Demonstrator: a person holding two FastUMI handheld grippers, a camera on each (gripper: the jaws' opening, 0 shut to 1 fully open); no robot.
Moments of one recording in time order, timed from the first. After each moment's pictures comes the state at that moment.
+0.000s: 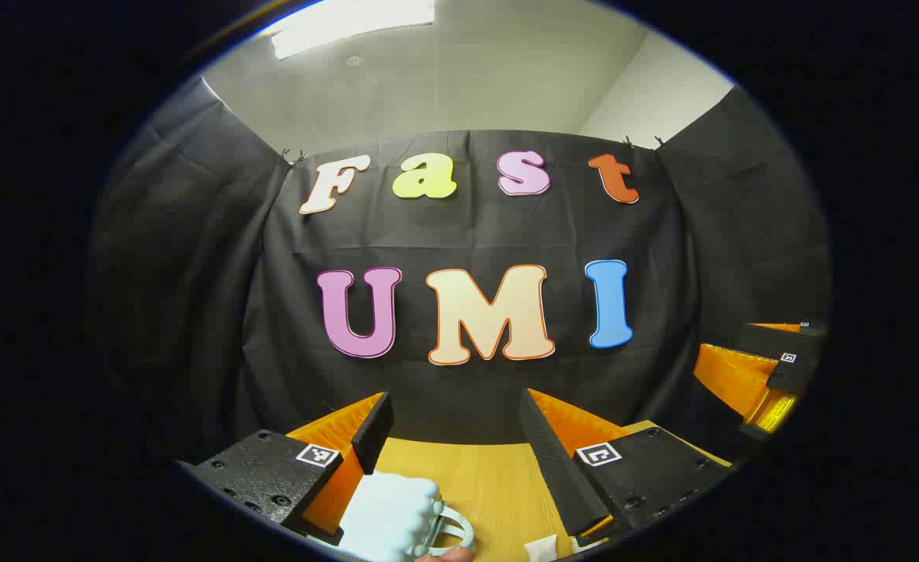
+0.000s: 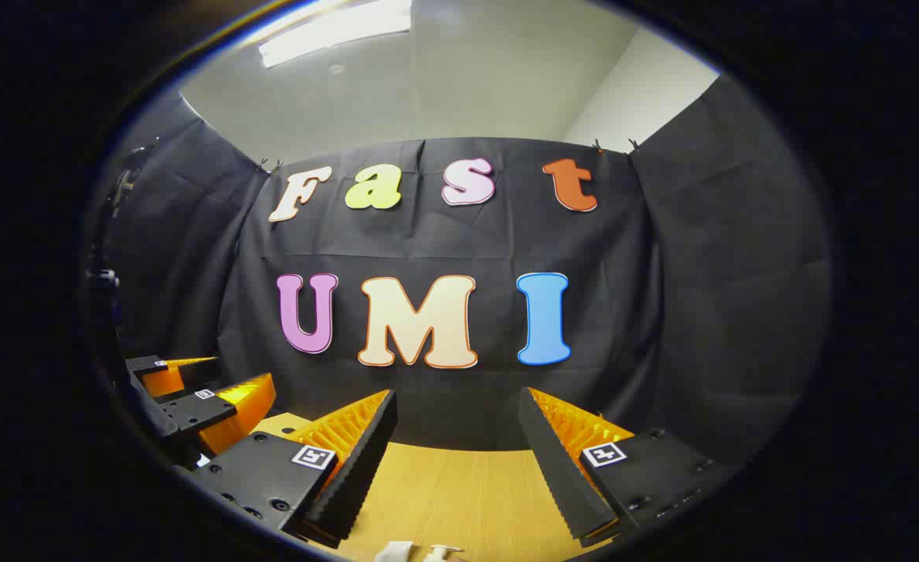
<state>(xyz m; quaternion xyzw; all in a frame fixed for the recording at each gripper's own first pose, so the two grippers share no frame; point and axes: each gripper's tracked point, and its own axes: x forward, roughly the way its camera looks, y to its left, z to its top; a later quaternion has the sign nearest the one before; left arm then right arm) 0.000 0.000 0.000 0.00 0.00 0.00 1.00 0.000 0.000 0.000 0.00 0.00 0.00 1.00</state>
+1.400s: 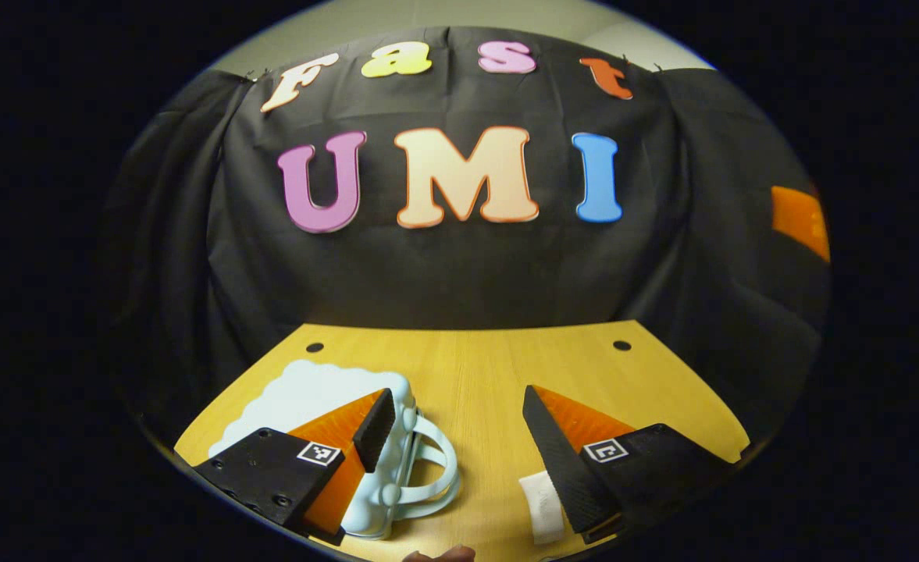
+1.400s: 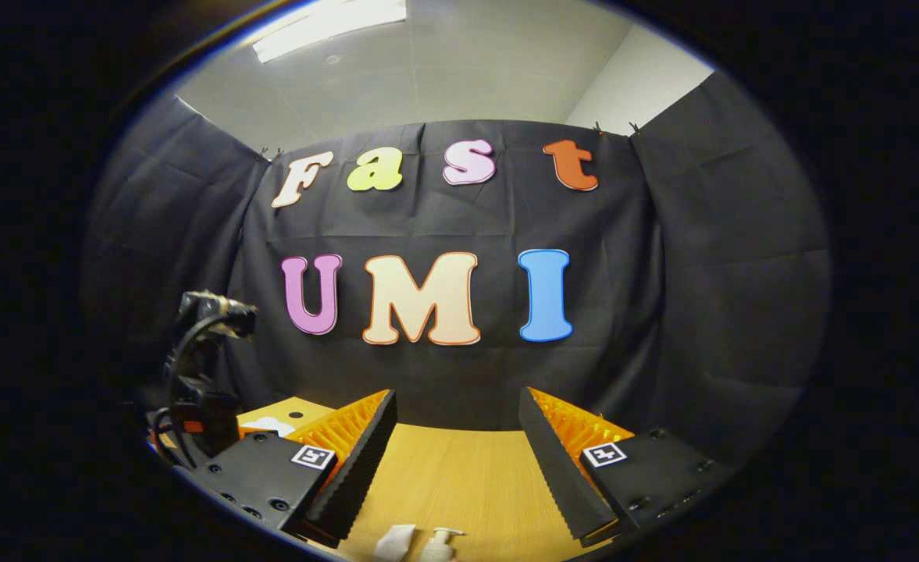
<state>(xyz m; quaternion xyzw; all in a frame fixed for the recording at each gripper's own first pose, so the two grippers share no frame) -0.007 -0.026 -0.189 0.00 0.27 -0.05 0.96 -0.020 -0.015 -0.034 0.01 0.06 -0.01 1.00</state>
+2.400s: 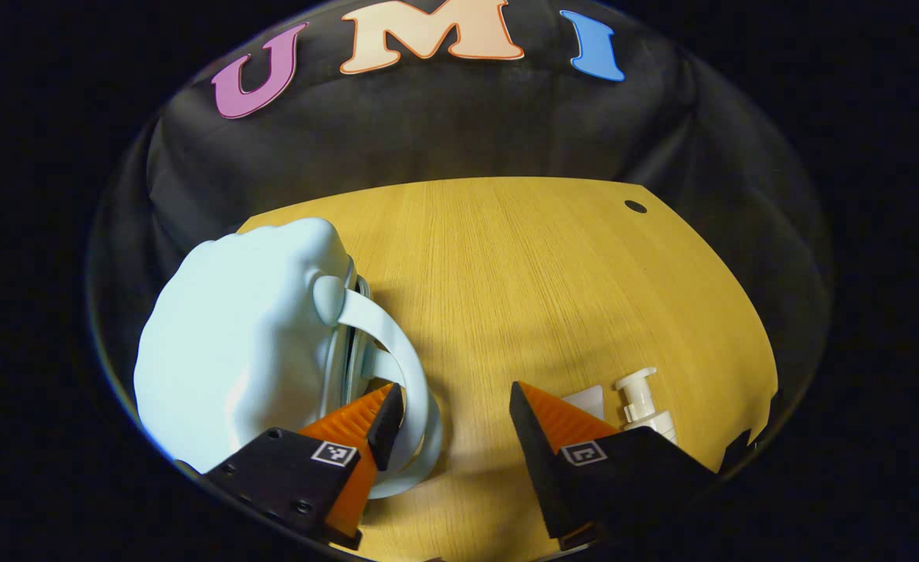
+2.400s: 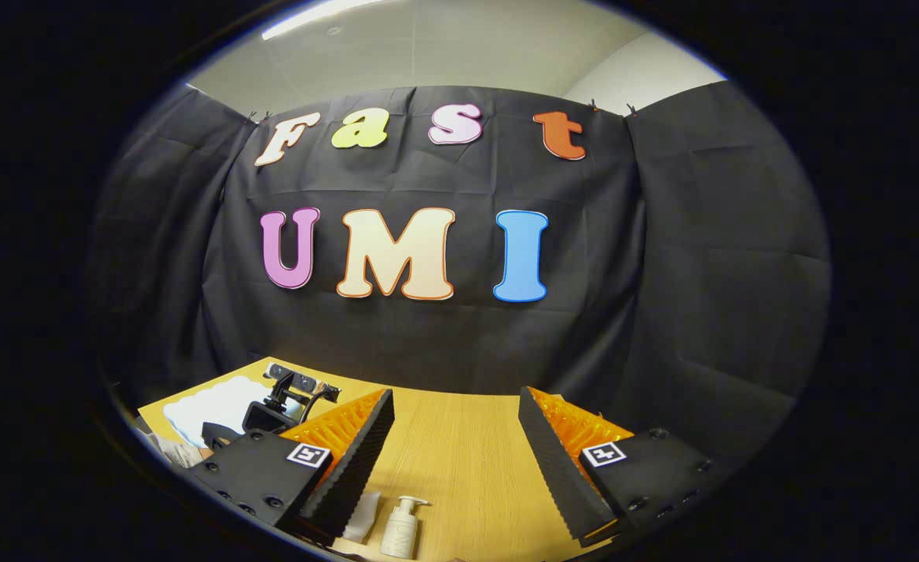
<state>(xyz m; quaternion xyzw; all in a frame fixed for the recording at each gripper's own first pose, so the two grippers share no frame) -0.026 -0.043 -0.350 0.04 0.48 -0.09 0.87 -0.036 -0.047 -0.071 -0.02 0.12 -0.03 0.99</state>
